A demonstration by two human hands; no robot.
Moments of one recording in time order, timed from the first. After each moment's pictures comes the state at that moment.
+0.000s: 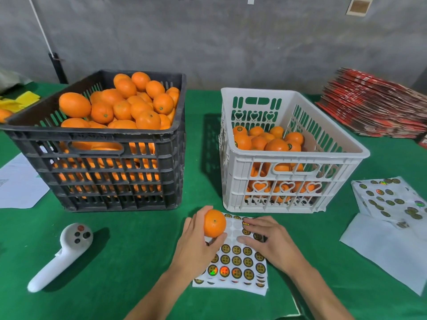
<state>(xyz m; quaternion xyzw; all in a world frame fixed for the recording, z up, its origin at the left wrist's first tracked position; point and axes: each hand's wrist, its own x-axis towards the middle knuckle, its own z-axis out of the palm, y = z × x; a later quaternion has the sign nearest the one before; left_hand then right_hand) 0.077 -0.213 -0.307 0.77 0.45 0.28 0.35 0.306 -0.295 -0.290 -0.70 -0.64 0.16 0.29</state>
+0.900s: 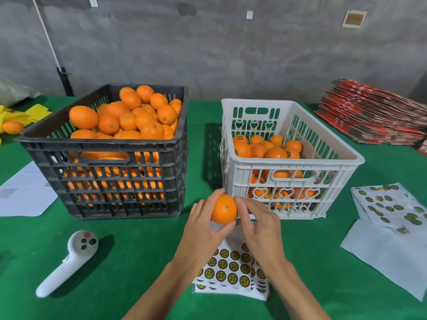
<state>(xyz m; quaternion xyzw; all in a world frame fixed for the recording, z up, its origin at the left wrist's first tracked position) 0.088 -0.206 -0.245 0.79 0.37 0.37 0.31 0.234 -0.275 -0.224 -0.63 -0.58 -0.03 0.52</state>
